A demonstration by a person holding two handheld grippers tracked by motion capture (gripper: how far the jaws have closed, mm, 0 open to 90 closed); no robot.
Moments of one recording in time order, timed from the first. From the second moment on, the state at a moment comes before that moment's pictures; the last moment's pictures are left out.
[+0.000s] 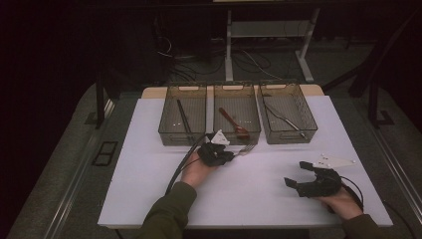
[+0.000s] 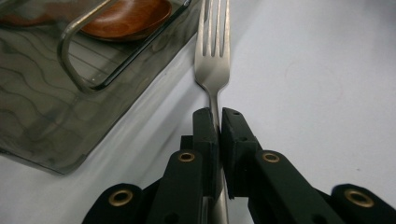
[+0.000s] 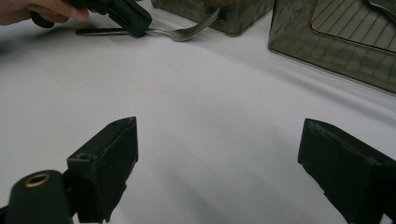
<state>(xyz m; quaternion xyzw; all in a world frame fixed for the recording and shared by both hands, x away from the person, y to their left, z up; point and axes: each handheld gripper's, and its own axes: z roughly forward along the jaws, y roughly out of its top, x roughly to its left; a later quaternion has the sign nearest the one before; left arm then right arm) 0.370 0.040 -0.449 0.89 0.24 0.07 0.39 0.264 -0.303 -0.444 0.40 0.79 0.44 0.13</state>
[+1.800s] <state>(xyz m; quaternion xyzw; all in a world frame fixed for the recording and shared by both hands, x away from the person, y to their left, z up) 0.301 0.041 -0.395 0.84 0.21 0.09 0.49 0.318 -0.210 -0.387 0.37 0.73 0.57 0.02</state>
